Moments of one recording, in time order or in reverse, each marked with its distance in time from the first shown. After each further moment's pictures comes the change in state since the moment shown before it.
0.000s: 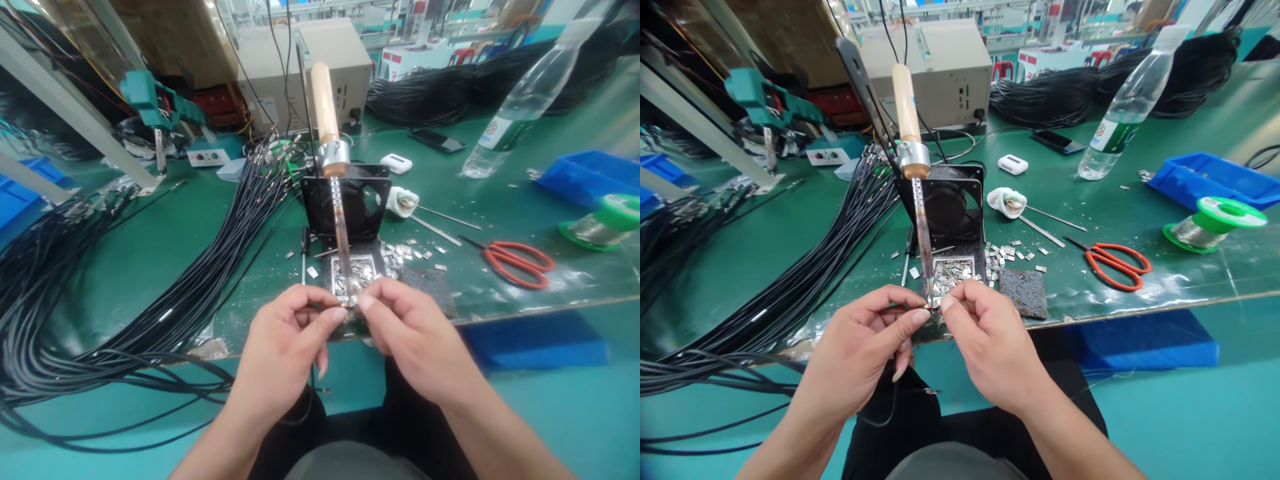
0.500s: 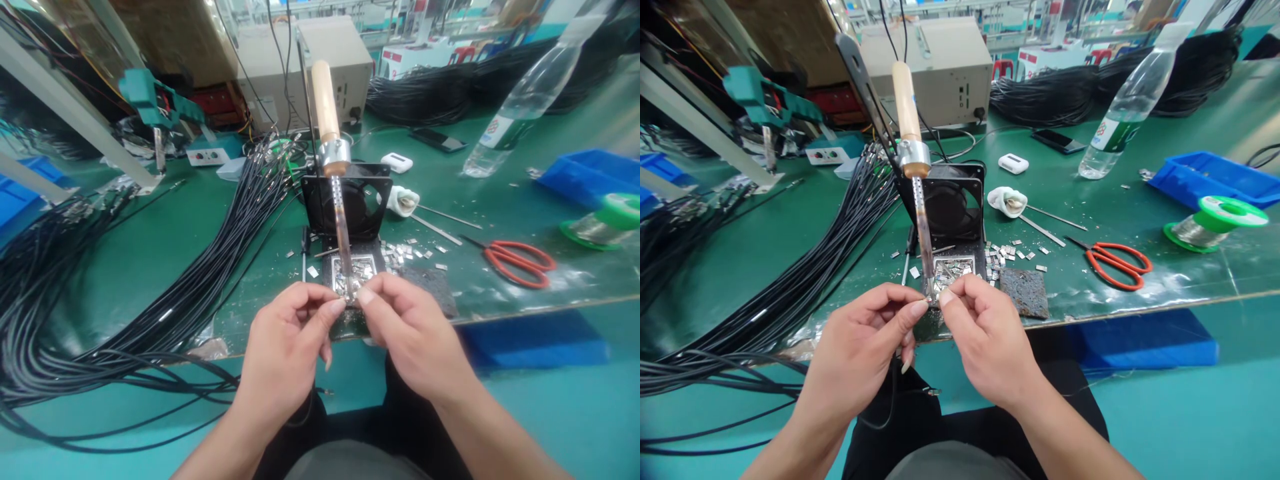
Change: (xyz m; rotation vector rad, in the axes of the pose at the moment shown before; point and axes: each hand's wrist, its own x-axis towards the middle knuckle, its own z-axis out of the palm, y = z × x) left_hand -0.003 0.002 0.004 0.117 0.092 0.068; right_hand 0.003 -0.003 0.007 -0.019 0.070 -0.144
